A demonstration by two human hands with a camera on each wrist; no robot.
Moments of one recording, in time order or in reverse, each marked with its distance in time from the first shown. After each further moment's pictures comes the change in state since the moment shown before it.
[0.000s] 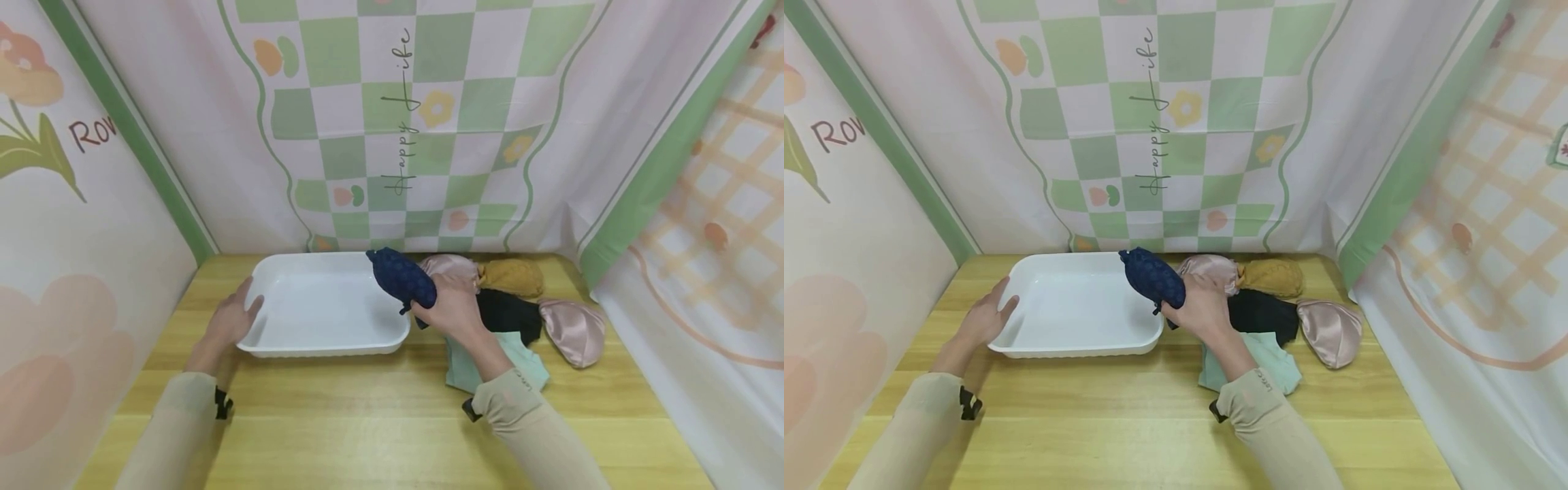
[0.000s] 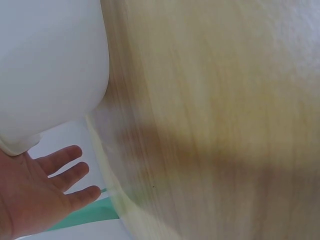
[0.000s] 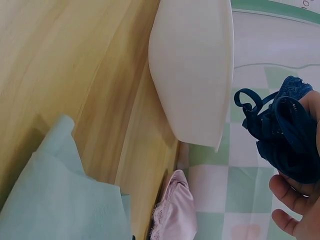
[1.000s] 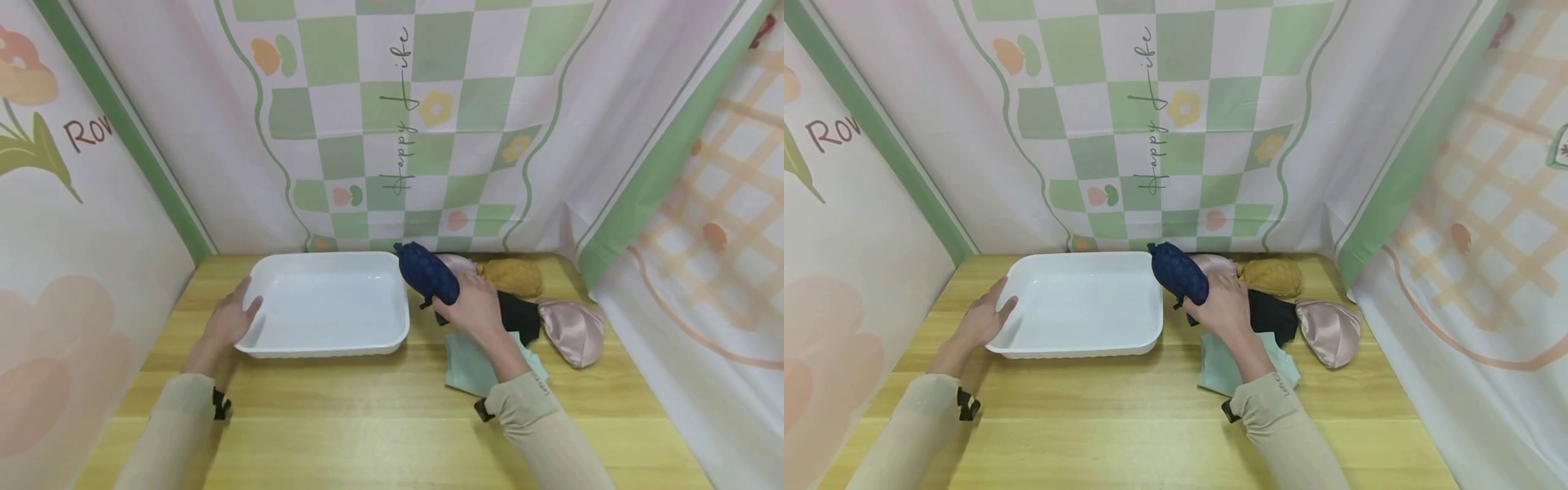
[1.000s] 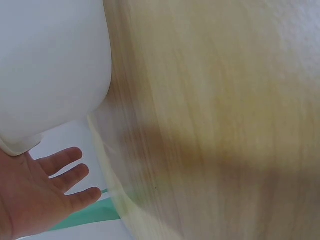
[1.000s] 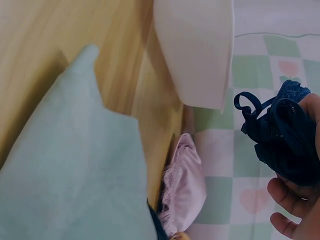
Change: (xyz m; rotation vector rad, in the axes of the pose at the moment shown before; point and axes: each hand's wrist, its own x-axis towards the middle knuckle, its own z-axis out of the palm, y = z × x) left_hand -0.001 -0.001 0.001 -0.004 0.022 0.042; right_hand -0.006 0.035 -0.009 0.008 -0.057 0.168
